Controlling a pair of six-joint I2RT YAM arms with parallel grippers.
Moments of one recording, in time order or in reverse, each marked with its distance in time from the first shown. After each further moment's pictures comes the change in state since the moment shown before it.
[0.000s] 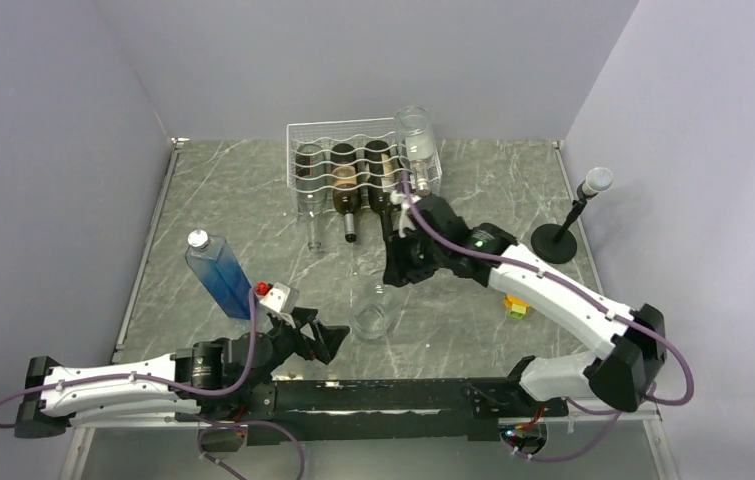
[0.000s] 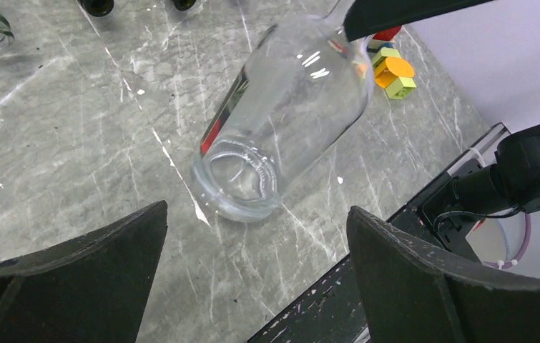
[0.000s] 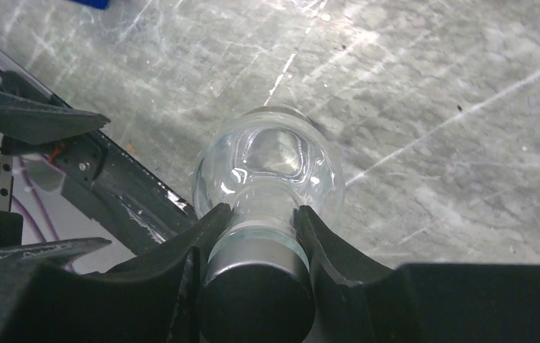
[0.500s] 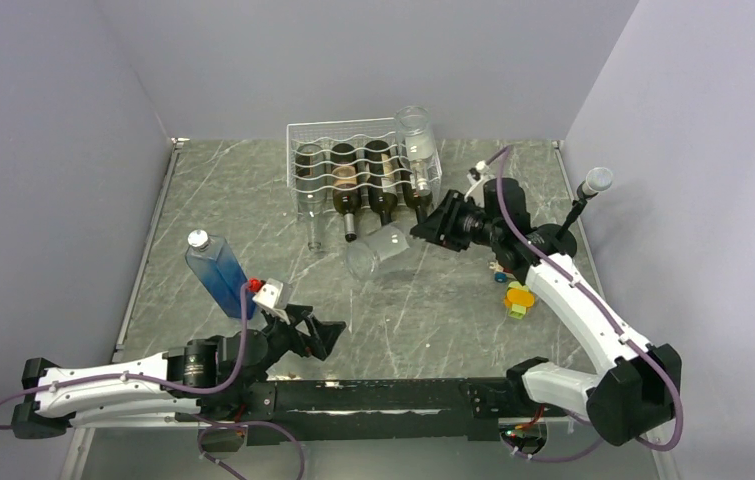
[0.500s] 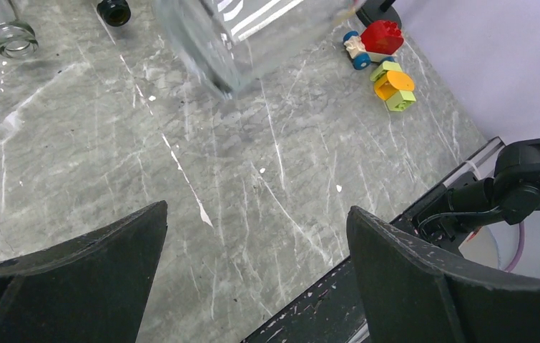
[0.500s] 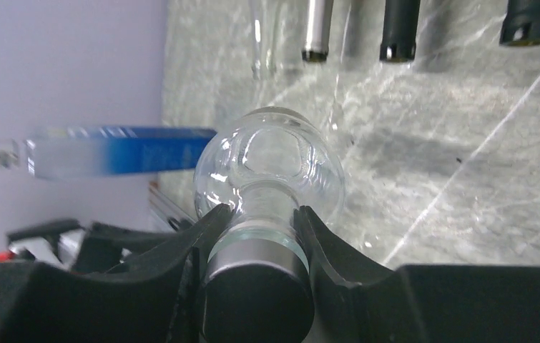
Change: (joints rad) left arm 0.000 -0.024 0.061 -0.094 -0.032 -0.031; right arm -0.461 -0.179 -0.237 0.335 -0.329 0.326
